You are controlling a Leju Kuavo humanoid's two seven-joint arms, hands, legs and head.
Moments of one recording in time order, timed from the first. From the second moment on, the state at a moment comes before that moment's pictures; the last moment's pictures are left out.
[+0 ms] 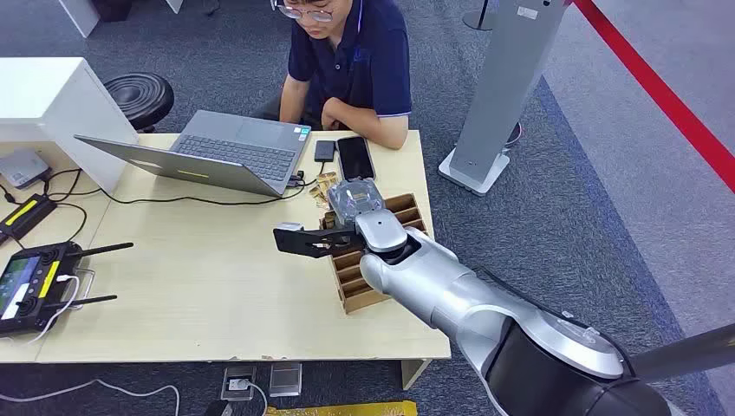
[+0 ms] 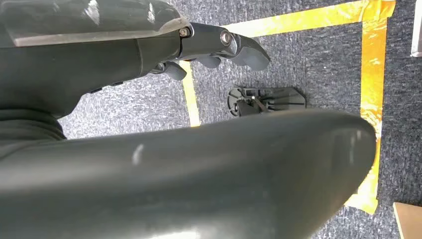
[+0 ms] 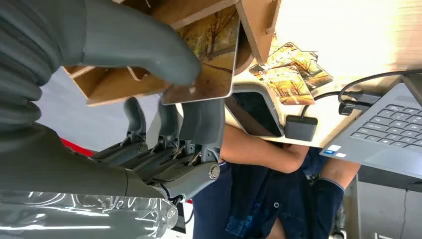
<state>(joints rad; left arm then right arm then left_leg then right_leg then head) -0.14 0.05 -1.28 -0.20 1.31 0.20 -0.01 -1.01 0.24 1.23 -0.47 0.64 -0.03 0.36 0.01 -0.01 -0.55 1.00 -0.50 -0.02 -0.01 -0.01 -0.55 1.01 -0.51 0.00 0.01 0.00</state>
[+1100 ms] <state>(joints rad) -0.14 0.05 -1.30 -0.20 1.30 0.18 -0.04 -1.02 0.24 1.23 -0.48 0.64 -0.04 0.36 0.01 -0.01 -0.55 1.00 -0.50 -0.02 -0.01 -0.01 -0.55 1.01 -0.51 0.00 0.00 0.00</state>
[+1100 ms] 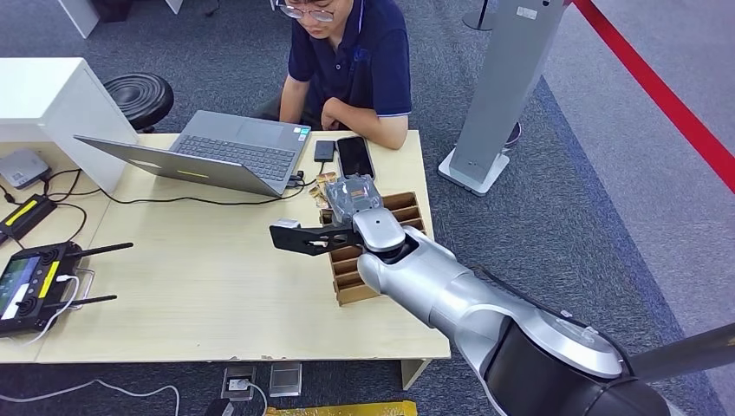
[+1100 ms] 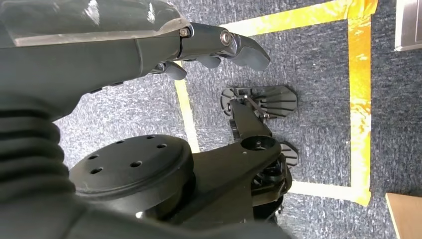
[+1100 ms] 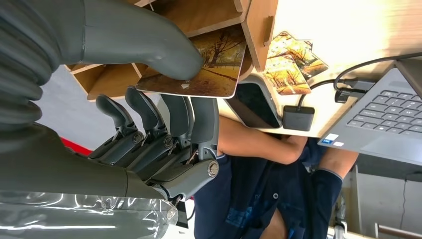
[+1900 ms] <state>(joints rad) -0.13 0.05 -1.31 -0.20 1.31 0.18 -0.02 -1.18 0.17 1.16 -0.69 0.50 -0.04 0.42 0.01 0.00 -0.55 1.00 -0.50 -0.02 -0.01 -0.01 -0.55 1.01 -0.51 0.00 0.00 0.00</state>
